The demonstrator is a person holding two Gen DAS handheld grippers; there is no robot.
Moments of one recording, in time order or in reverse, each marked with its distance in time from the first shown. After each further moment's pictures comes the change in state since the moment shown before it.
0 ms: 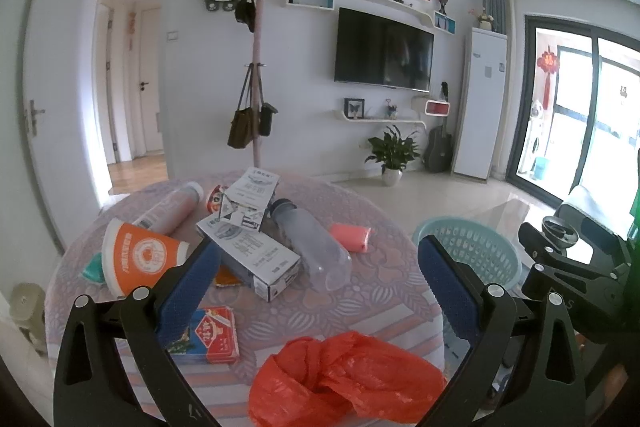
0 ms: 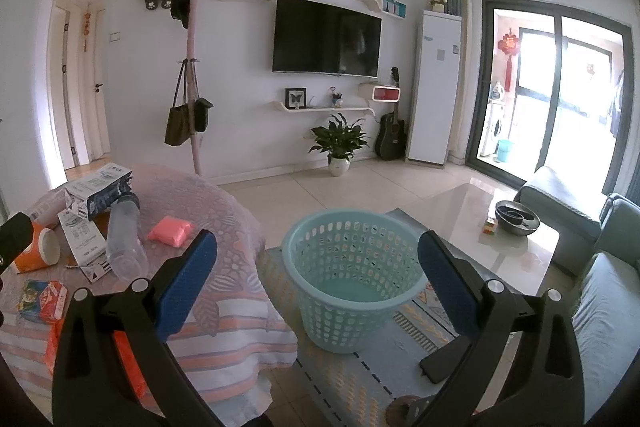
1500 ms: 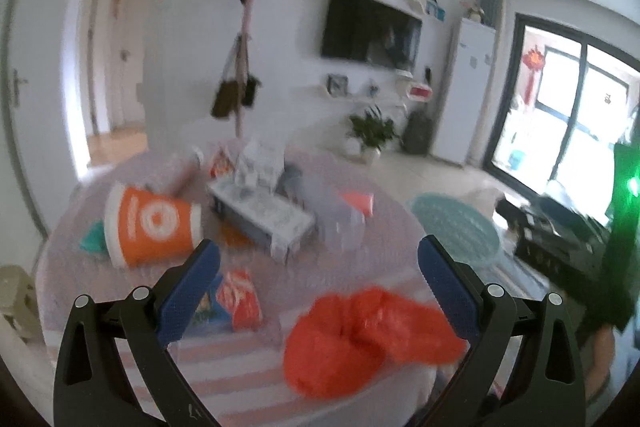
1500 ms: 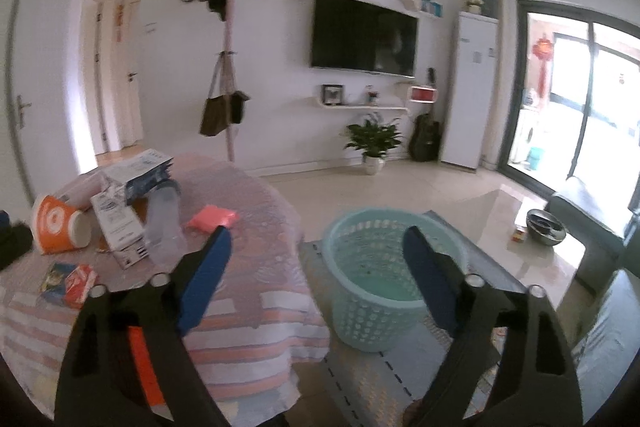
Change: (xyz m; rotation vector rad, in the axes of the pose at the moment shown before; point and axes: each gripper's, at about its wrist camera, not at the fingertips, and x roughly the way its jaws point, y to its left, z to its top) left arm 0.000 0.051 -0.025 -0.048 0.114 -0.122; right arm 0.001 0.027 -0.008 -0.061 0.029 0.188
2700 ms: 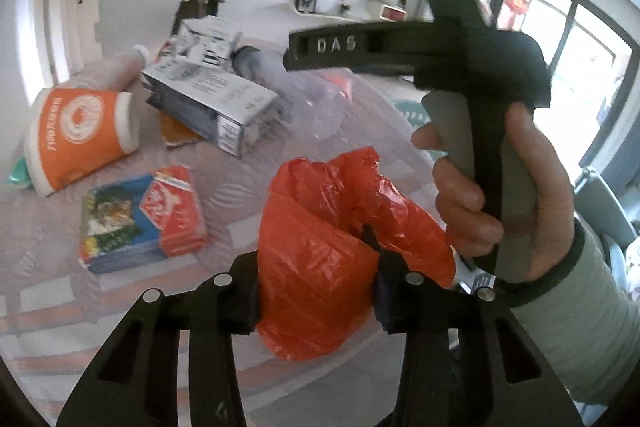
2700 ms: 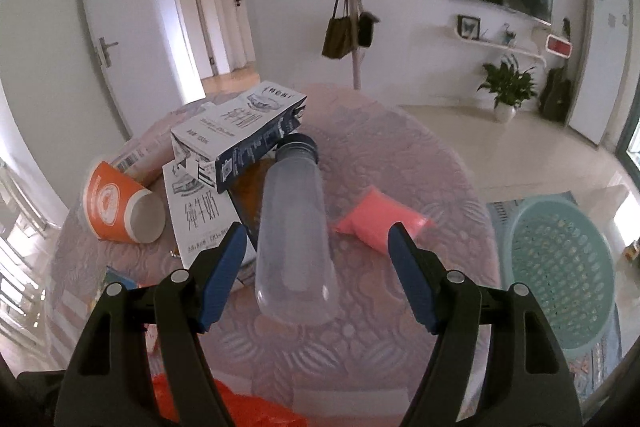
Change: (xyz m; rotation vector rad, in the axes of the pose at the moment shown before) left arm 0.070 0.004 -0.040 -0.006 0.277 -0.111; right arm 0.154 0.117 0.027 -0.121 0.318 0.403
